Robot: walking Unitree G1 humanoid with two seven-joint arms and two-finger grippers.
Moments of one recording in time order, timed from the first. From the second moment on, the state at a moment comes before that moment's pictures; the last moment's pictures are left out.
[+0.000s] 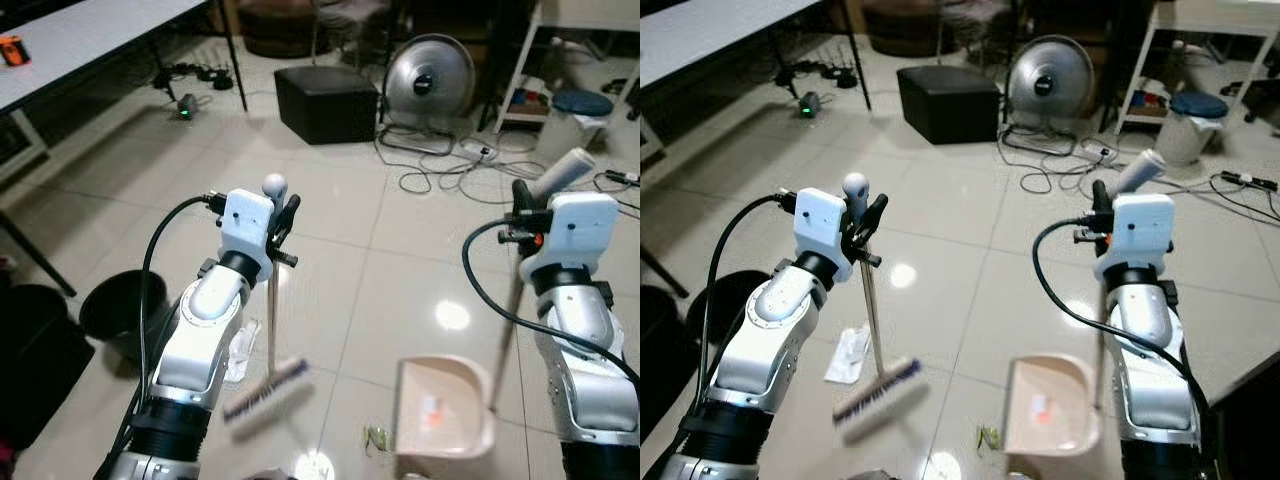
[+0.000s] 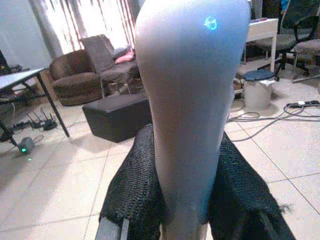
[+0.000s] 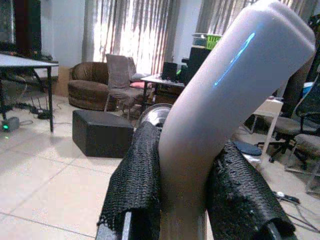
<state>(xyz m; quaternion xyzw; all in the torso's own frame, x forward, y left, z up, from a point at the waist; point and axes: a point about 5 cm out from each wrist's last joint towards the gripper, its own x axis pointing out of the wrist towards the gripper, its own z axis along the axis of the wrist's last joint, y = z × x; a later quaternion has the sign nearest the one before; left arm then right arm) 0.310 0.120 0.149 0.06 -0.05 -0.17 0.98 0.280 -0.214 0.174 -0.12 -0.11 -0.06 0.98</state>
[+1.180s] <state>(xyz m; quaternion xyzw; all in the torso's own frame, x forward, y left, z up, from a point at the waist) 0.352 0.127 0.154 0.03 -0.12 -0.06 0.99 0.307 -0.218 0.139 -0.18 -0.19 -0.03 0.96</state>
